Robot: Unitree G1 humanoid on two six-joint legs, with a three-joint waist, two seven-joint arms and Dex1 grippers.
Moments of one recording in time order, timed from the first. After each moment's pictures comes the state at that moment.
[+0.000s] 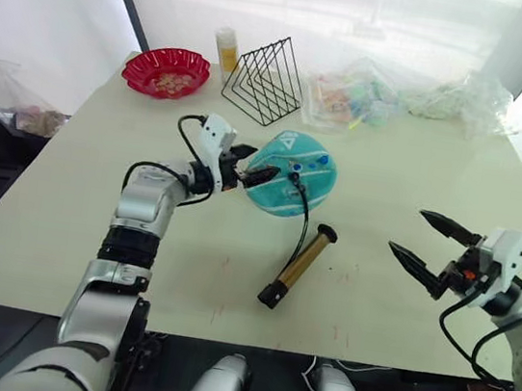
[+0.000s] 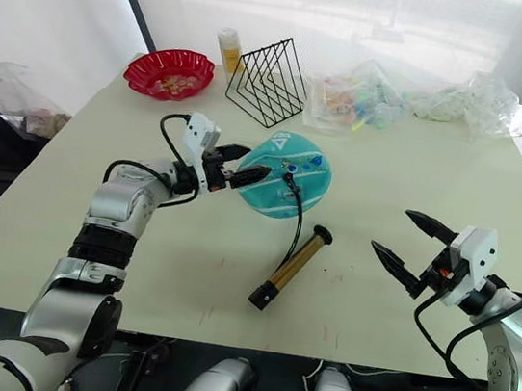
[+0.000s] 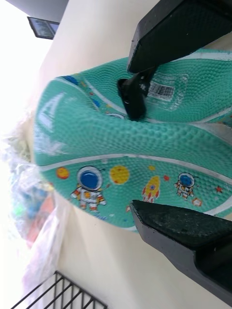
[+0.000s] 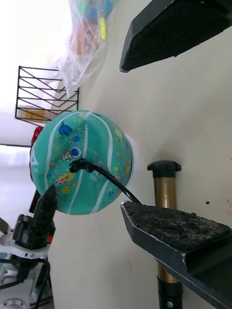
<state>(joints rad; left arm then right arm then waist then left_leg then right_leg) -0.66 0.42 0.08 0.29 -0.32 0.46 -0.86 0.02 -0.55 -0.29 -0.25 0.50 0.14 0.97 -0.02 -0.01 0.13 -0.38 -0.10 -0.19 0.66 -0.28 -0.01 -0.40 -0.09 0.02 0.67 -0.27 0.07</state>
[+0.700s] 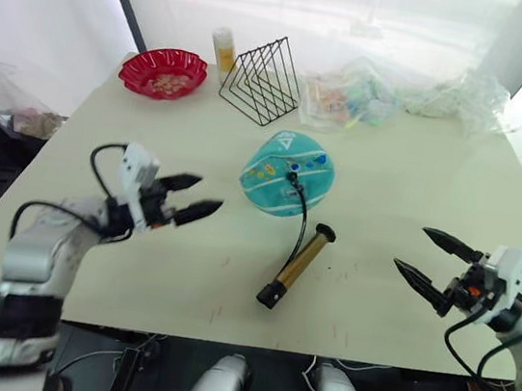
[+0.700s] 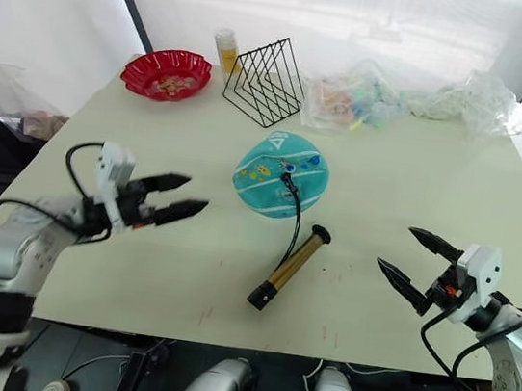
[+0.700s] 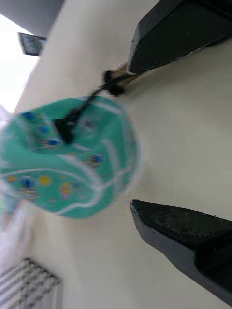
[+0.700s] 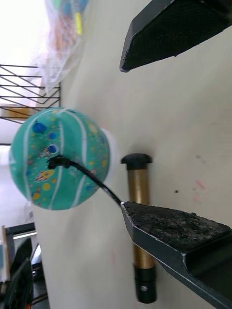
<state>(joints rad) -0.10 0.70 0.28 -0.10 -0.54 0.55 -0.99 0.11 -0.58 -0.31 -0.14 0.52 0.06 1.05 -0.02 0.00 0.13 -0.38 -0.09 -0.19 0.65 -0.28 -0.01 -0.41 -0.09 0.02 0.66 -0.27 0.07</state>
